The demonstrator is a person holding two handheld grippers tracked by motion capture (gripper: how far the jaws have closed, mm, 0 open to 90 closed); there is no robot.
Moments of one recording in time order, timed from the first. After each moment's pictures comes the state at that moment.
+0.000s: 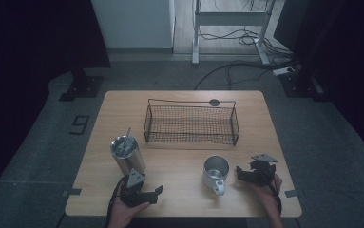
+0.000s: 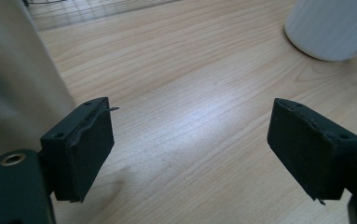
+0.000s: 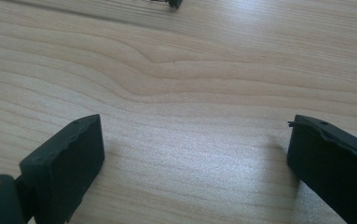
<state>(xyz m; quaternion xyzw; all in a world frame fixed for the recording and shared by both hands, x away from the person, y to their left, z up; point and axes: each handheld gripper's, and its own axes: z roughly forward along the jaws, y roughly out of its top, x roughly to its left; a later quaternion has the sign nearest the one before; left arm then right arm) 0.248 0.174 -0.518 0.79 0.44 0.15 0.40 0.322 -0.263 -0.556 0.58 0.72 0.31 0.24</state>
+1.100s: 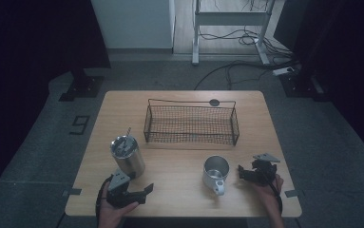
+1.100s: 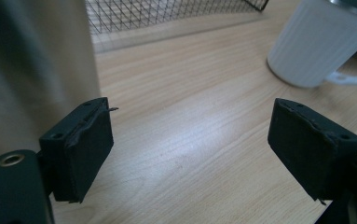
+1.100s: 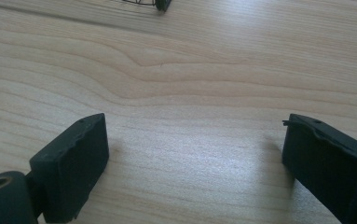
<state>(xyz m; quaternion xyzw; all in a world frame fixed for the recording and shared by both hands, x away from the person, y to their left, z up) 0.236 0.209 -0.495 0.76 0.44 0.15 0.45 0.323 -0.268 -0.556 0.58 0.71 0.31 0.25</state>
